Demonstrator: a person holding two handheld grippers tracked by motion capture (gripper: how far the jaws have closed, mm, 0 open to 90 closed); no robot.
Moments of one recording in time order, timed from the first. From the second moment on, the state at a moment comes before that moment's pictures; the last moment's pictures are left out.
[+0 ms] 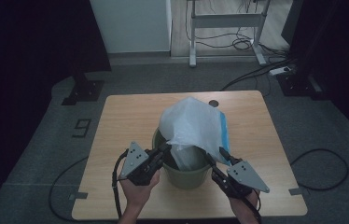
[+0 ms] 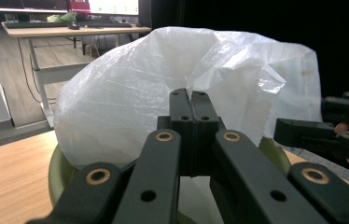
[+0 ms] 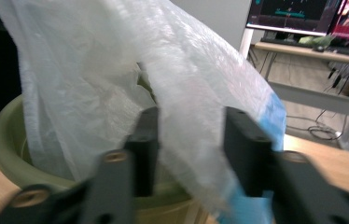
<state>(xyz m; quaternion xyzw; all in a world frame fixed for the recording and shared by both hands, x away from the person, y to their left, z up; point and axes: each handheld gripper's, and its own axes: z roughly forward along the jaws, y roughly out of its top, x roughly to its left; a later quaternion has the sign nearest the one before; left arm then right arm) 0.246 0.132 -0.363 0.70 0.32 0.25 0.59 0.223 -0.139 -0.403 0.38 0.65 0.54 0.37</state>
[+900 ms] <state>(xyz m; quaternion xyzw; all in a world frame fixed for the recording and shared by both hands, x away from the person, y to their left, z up) 0.242 0.164 -0.363 0.70 0.31 0.25 0.58 0.243 -0.138 -0.341 0.33 0.60 0.60 0.41</state>
